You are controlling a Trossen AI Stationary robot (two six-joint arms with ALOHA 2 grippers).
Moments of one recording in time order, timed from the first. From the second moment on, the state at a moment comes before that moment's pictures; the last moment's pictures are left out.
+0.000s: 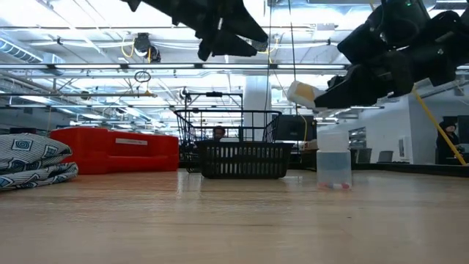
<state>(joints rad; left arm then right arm) -0.06 1.59 1.09 0.12 -0.21 -0.18 0.00 1.16 0.27 0.57 0.00 -0.11</state>
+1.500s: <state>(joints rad) -0.02 1.93 1.35 0.03 -0.06 -0.07 0.03 1.16 0.27 0.61 0.00 -0.09</state>
